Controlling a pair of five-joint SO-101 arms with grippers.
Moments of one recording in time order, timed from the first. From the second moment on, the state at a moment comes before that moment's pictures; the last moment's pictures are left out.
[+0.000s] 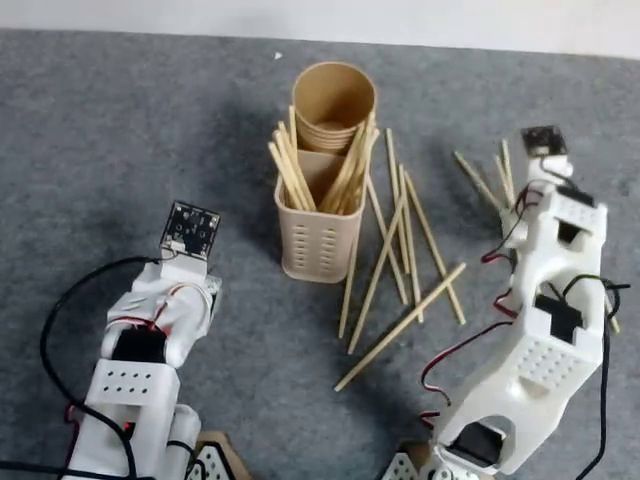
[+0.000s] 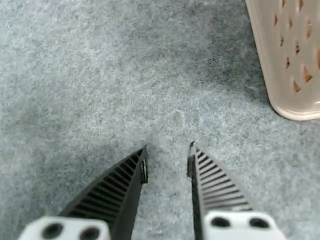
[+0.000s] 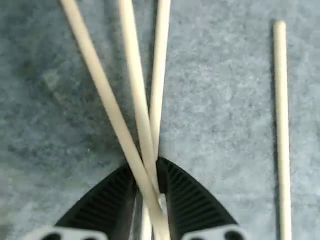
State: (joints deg) left arm -3.6 -59.9 80.4 35.5 -8.5; right arm 18.5 25.4 -1.8 50.2 29.1
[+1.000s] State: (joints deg) left arm -3.6 -59.9 81.6 32.0 -10.1; right arm -22.9 -44.4 26.9 15.2 -3.5
